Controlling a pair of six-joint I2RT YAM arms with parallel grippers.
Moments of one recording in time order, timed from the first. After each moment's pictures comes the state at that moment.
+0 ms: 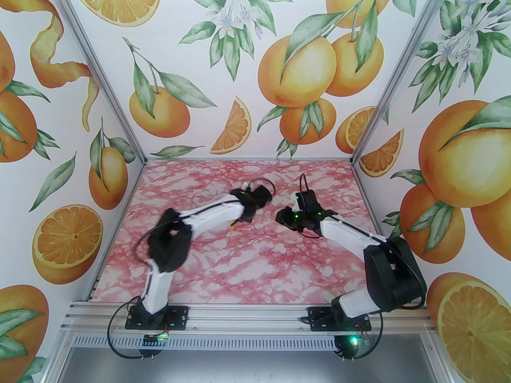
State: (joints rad) left arm -0.83 2.16 1.70 -1.04 -0.66 -0.52; right arm 0.31 1.50 0.83 -0.26 -0.34 0.71
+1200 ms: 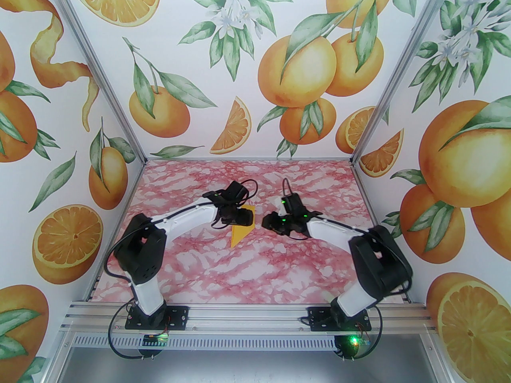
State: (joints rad) left arm -0.67 1.80 1.29 -0.65 0.04 -0.50; right arm 0.48 1.68 0.89 -0.14 -0.45 0.76
